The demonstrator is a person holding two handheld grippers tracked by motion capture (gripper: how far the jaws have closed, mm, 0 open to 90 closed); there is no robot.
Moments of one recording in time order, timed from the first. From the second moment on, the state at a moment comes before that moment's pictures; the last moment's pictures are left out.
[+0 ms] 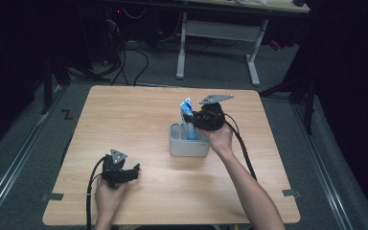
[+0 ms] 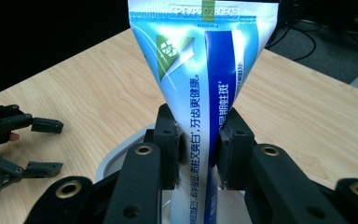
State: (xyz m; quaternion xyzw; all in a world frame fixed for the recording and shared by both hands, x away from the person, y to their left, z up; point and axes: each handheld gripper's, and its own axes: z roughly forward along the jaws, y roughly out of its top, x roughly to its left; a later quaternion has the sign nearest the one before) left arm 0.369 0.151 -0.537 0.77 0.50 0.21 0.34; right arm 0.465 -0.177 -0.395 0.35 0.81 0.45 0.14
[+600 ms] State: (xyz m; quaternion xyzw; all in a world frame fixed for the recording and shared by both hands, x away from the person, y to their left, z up) left arm 0.370 0.151 -0.537 0.77 0.50 0.21 0.34; right arm 0.459 -0.183 -0.415 0.37 0.81 0.44 0.13
